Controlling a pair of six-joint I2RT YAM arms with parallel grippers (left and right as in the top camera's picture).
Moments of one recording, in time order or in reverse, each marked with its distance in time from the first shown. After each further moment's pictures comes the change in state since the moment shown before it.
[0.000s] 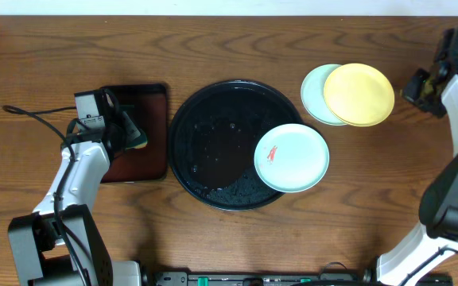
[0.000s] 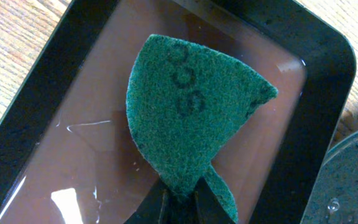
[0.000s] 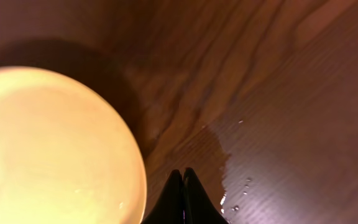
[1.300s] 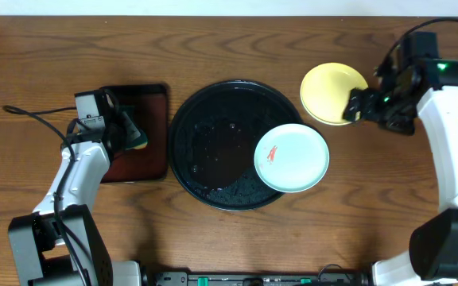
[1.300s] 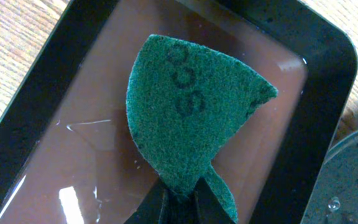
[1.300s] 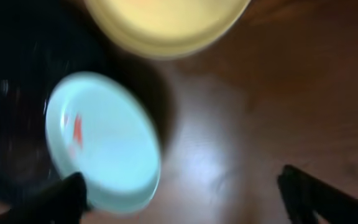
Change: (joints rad) left arm 0.000 0.000 0.000 -0.005 0.000 0.000; right arm 0.241 -0.263 -0.019 -0.430 -0.291 -0.249
